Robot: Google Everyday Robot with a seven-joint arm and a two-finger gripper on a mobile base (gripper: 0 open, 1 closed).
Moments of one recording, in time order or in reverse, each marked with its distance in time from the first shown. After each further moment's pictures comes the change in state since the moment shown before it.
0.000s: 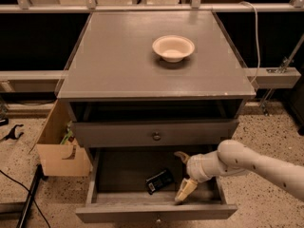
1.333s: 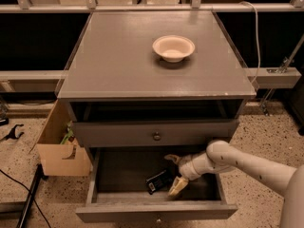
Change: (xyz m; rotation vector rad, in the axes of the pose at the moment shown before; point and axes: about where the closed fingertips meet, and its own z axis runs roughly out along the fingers) arm 0.026 -0.020 0.060 -0.065 -0.053 -0.054
